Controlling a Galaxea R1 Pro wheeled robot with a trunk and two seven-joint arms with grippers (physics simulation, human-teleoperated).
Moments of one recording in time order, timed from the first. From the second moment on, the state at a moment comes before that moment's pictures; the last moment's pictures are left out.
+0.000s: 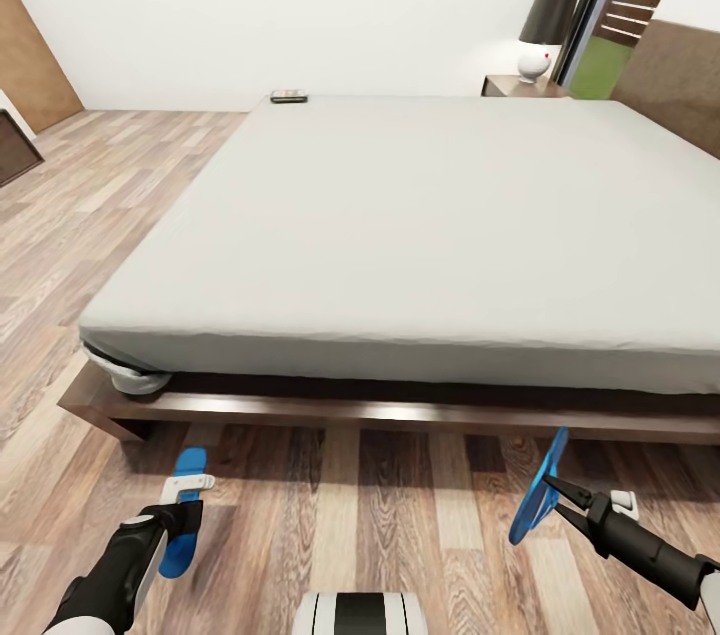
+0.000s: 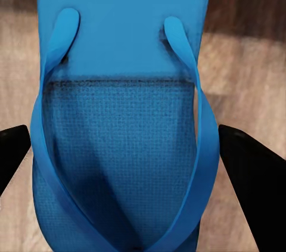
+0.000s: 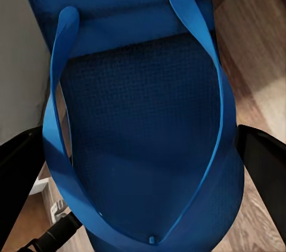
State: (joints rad) left arm -0.47 0.07 0.34 -0.69 -0.26 0.33 -0.10; right arm -0.26 -0.24 -0.60 -0.98 -0.45 0.92 0.93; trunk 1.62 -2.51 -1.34
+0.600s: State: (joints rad) left arm -0.47 0.07 0.34 -0.69 -0.26 0.33 -0.10; right arm -0.26 -0.24 -0.60 -0.98 -0.45 0.92 0.93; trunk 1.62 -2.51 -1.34
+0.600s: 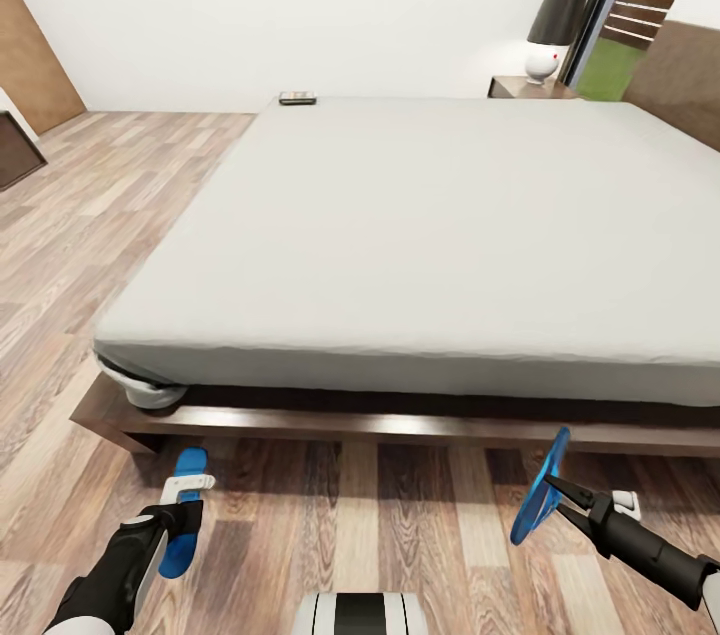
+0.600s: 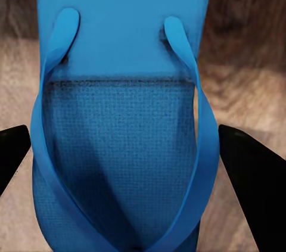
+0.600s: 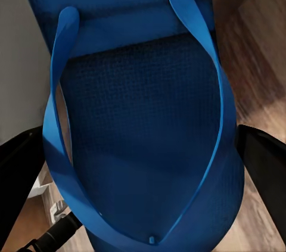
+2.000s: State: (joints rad) left arm -0.47 0.06 0.28 -0.69 -0.26 0.33 -0.10; right arm -0.26 -0.25 -0.60 -0.65 -0.44 0.69 0.94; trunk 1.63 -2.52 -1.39
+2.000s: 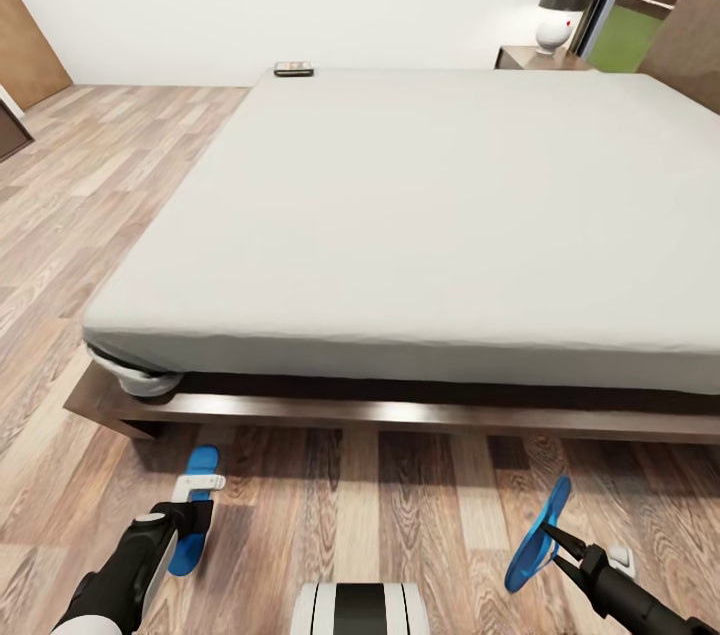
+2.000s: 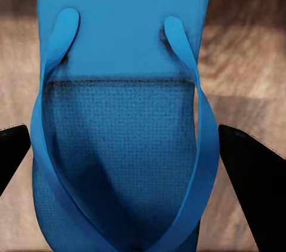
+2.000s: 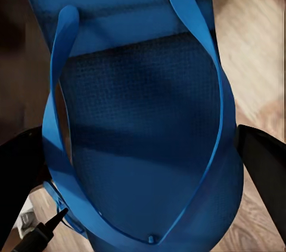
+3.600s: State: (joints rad) left arm -0.47 0.07 0.28 -0.69 -0.26 0.32 -0.10; right arm -0.26 -0.28 -0.61 -0.66 -0.44 0.70 0.94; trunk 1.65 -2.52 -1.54
